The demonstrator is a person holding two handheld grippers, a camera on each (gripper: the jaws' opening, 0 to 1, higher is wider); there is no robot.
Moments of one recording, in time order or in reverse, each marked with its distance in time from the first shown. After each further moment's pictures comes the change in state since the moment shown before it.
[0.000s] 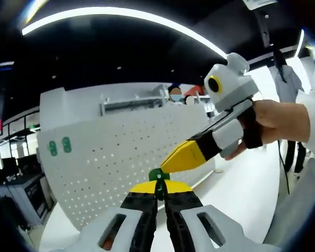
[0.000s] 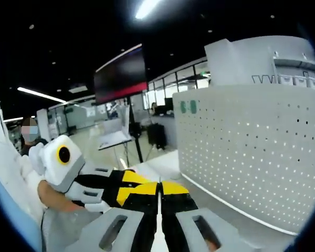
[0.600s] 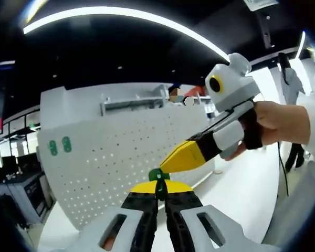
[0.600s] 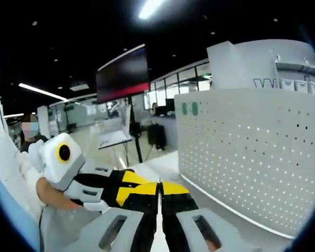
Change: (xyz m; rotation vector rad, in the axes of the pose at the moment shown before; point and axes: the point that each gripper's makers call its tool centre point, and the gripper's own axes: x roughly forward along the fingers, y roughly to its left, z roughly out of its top) left arm -0.001 -0.002 0.002 -0.014 -0.001 0.001; right arm -0.002 0.003 0.002 -0.032 -0.006 -0.001
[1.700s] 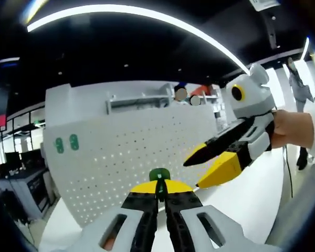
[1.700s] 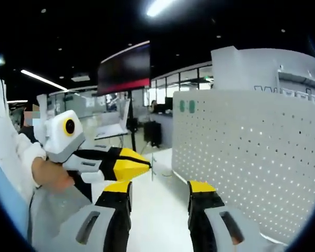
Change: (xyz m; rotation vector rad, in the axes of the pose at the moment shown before) left arm 0.001 0.022 0.001 -0.026 0.013 0.047; right arm -0.012 -0.012 -0.018 -0.091 0.019 -0.028
